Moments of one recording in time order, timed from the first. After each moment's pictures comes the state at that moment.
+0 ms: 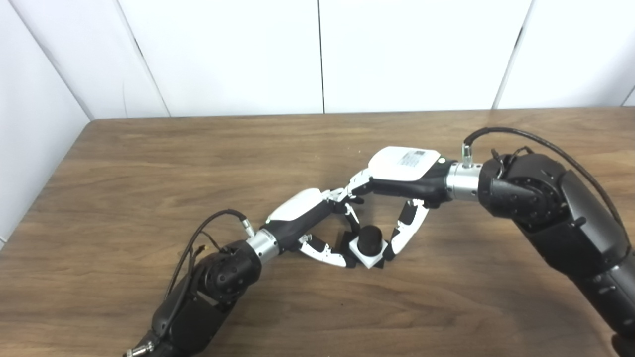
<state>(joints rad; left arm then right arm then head) -0.35 0.31 -0.46 0.12 0.42 -0.10 -0.28 -0.65 -0.47 0.44 -0.12 -0.54 -0.15 0.82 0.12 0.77</state>
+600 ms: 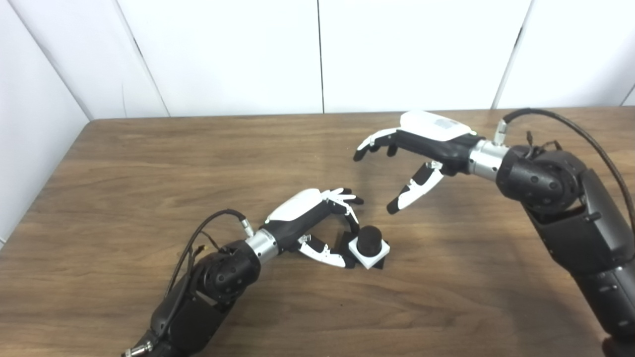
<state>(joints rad) -0.35 0.32 -0.46 0.11 0.42 -0.10 -0.28 -0.58 -0.42 0.26 -0.05 -0.48 -0.05 0.63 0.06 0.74</state>
